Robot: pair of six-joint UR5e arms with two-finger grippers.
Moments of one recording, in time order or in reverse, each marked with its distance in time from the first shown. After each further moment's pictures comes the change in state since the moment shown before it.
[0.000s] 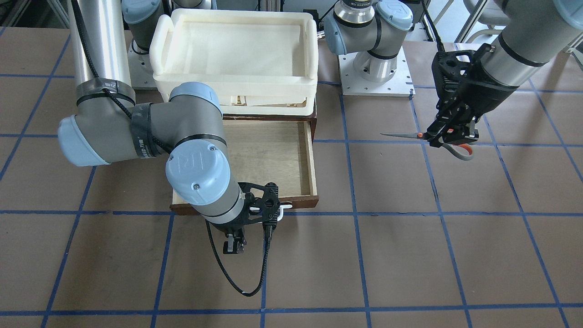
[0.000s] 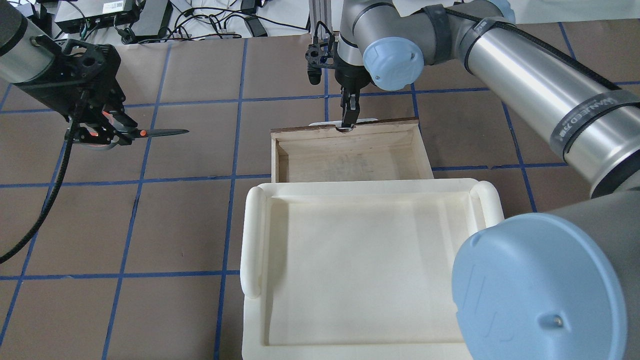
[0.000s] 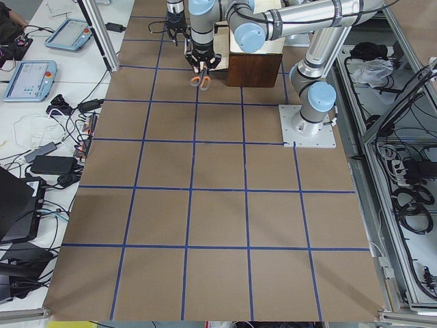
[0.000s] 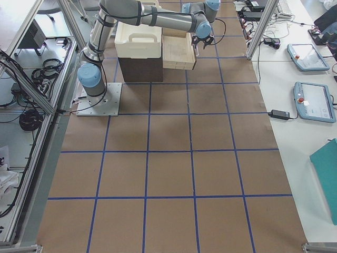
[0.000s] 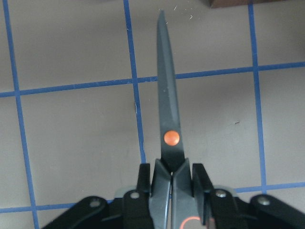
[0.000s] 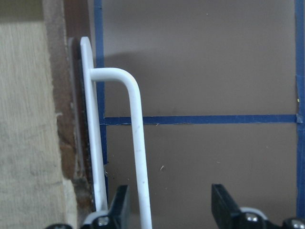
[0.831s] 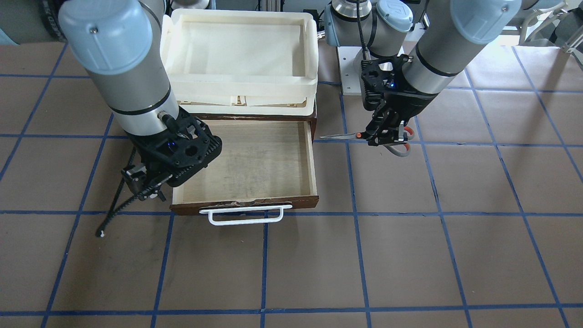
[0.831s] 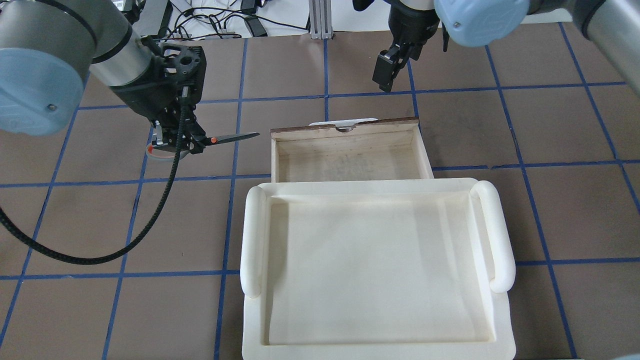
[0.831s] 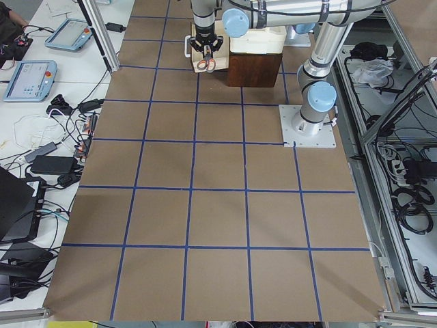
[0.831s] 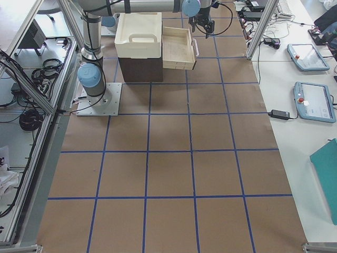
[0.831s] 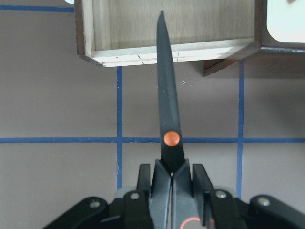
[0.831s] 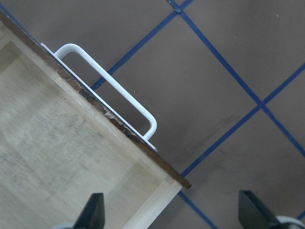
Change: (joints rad) left arm -0.254 -0.058 0.007 0.004 -0.007 -0.395; right arm -0.072 -0.305 0.035 0.196 -0.122 0.732
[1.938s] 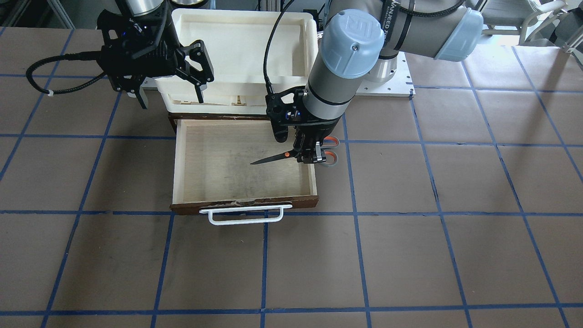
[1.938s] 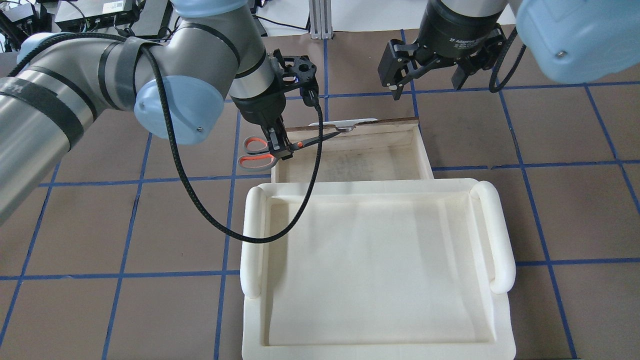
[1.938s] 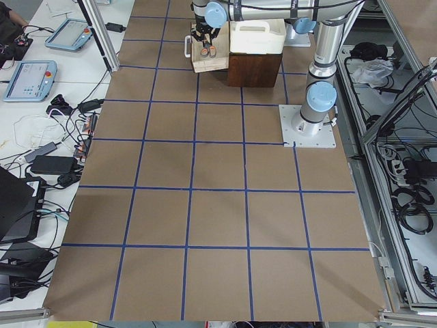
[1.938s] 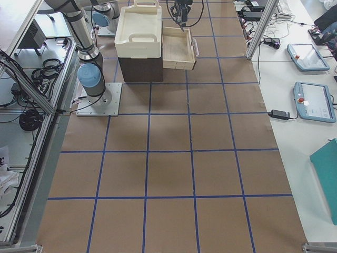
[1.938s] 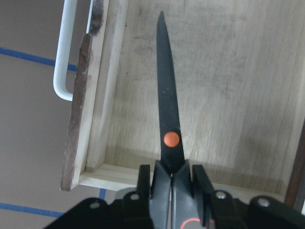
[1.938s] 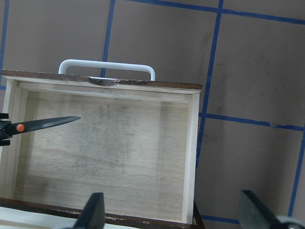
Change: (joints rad) left arm -0.259 -0.175 0.054 0.161 -0.001 -0.444; right arm 0.005 -0.241 0.116 0.073 0.010 0.587
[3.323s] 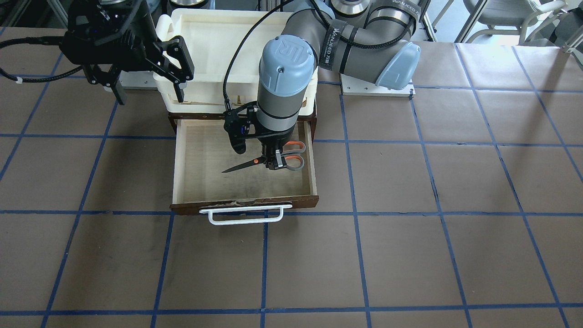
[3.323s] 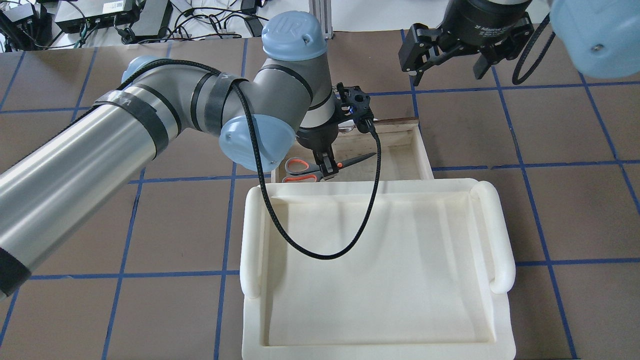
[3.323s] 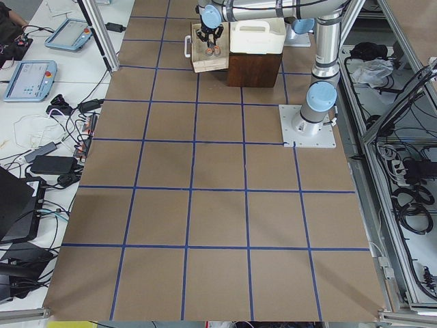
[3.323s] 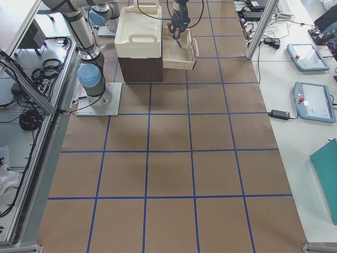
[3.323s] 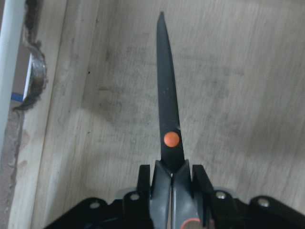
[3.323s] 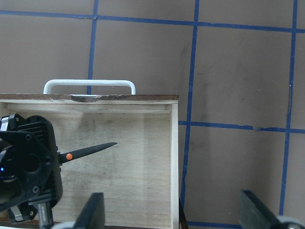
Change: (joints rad) left arm -0.138 -0.105 -0.002 0.088 0.033 -0.174; right arm -0.048 -0.024 -0.001 -0.024 -0.008 0.013
